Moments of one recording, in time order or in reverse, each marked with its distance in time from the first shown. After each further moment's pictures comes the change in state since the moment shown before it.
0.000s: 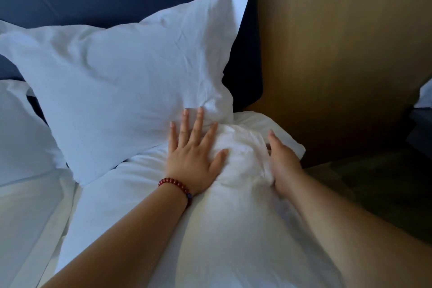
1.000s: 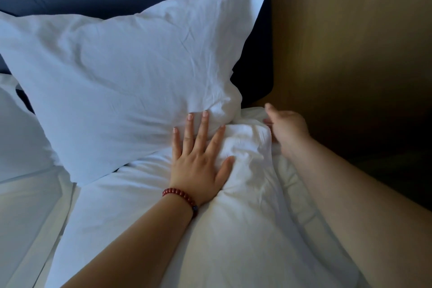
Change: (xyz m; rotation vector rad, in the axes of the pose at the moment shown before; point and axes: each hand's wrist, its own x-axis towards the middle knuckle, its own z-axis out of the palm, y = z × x) left_hand 0.002 0.006 0.028 0.043 0.051 -0.007; right_hand 0.082 -0.040 0.011 0.025 0.101 -0.077
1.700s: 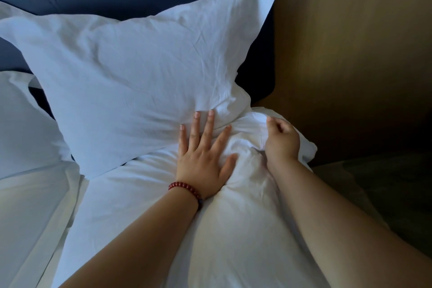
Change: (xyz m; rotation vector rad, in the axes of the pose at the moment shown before) left_hand 0.000 0.000 0.001 -0.009 -0.025 0.015; right_hand -0.039 0.025 0.016 0.098 0.133 -0.205
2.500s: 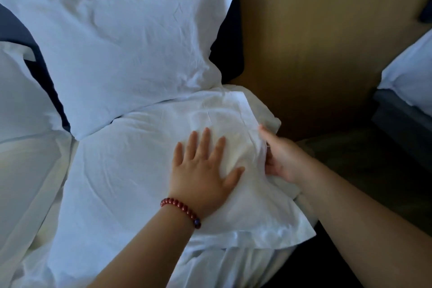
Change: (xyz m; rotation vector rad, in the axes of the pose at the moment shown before) left_hand -0.127 0.074 -0.097 -0.153 -0.349 -0.035; right_hand -0.105 0.015 -0.132 -0.033 -0.503 0.480
